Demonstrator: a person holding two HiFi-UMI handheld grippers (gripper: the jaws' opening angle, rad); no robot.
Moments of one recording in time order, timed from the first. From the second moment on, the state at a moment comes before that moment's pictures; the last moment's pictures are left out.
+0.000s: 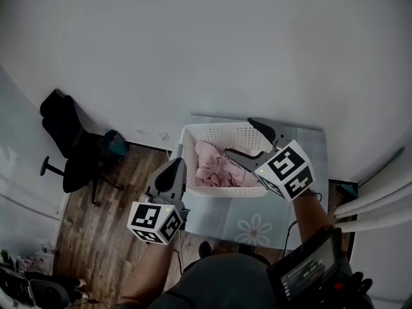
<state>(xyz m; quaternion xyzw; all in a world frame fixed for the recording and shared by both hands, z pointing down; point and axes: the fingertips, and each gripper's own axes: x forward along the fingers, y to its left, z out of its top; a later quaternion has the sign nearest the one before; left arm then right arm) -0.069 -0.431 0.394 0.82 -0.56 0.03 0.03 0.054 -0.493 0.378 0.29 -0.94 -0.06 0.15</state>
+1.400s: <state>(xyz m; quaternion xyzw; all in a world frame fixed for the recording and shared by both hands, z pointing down) -0.087 -0.414 0.379 0.85 -0.53 0.00 0.03 0.065 -0.418 0.362 0.47 -0.88 0.03 0.02</state>
